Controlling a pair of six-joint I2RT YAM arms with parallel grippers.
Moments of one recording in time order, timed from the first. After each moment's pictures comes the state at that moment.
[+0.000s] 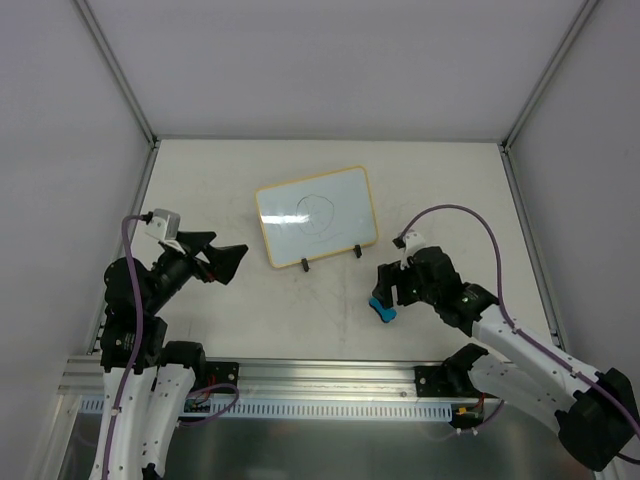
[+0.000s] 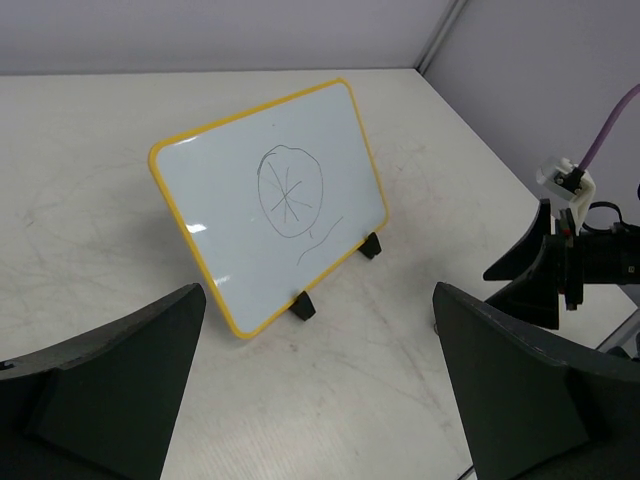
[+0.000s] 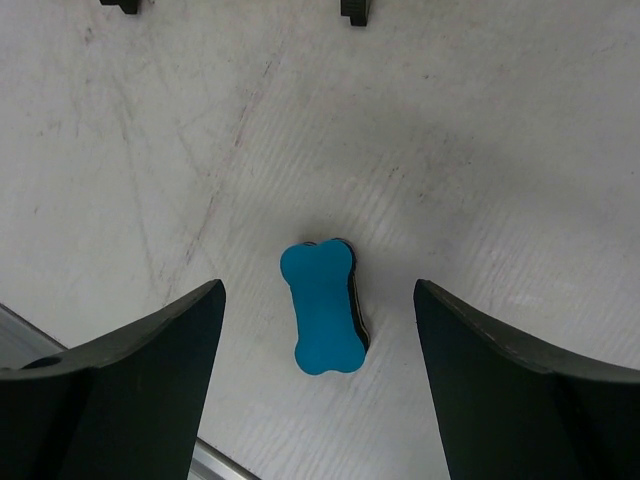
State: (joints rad) left arm -0.04 0.36 0.68 -0.35 0.52 -0.33; right arm 0.64 0.85 0.49 -0.37 -0.04 0.27
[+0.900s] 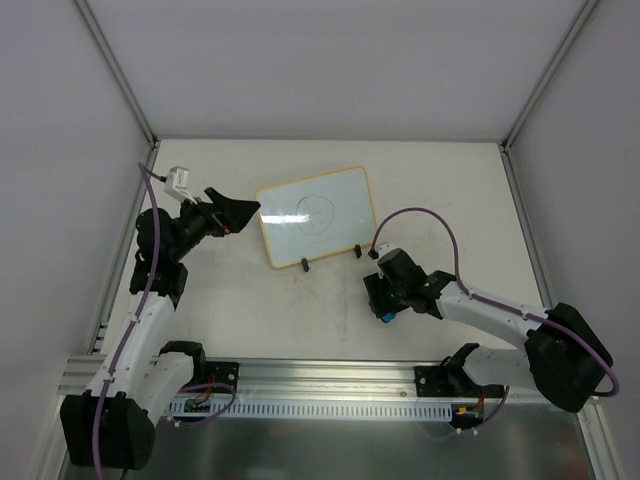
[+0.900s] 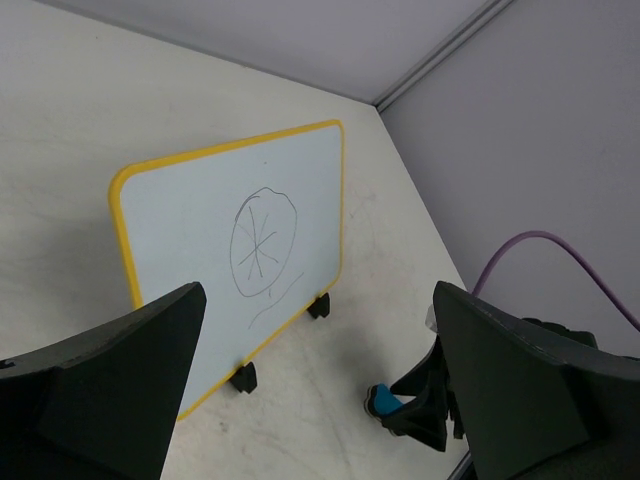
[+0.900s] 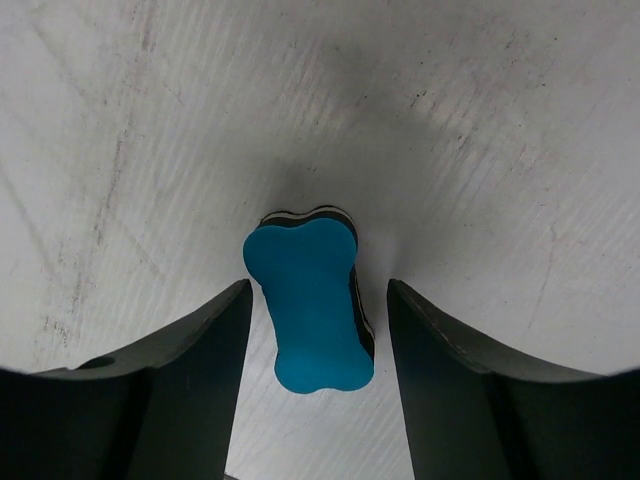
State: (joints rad) left arm -0.04 0.81 0.61 0.18 0.54 -0.69; right arm 0.77 1.20 0.55 -0.38 0.07 0.31
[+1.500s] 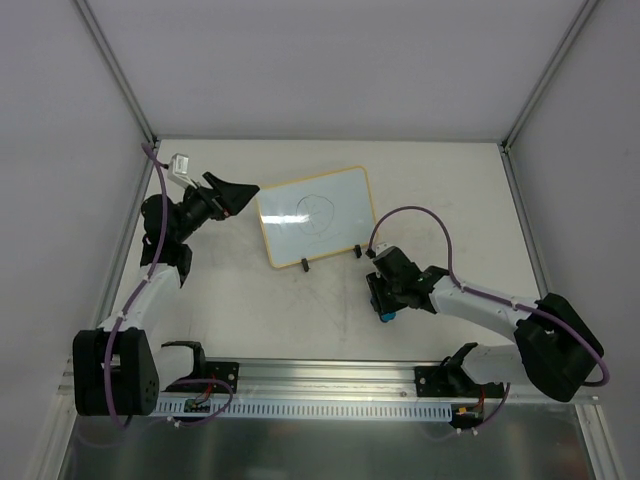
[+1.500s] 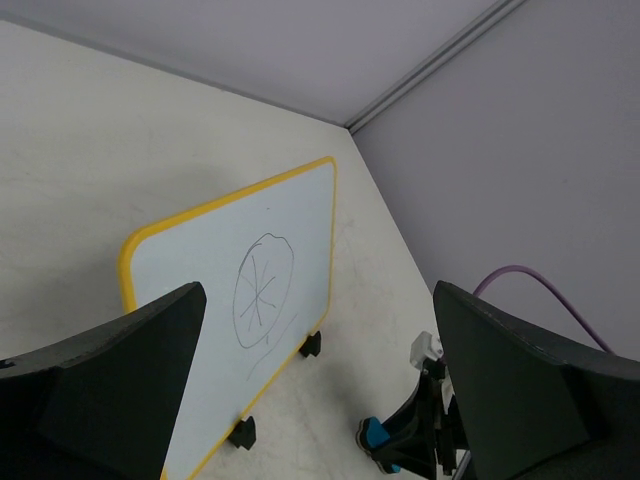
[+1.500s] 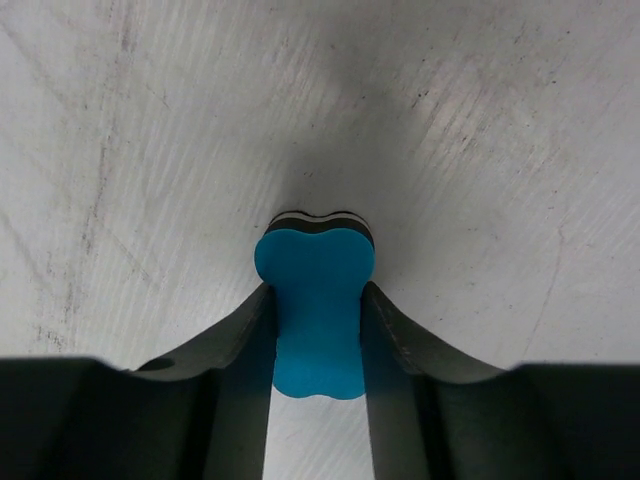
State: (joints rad) left arm 0.02 1.12 0.61 0.56 0.63 -0.83; right arm 0.77 1.28 0.59 -0.41 0.06 0.32
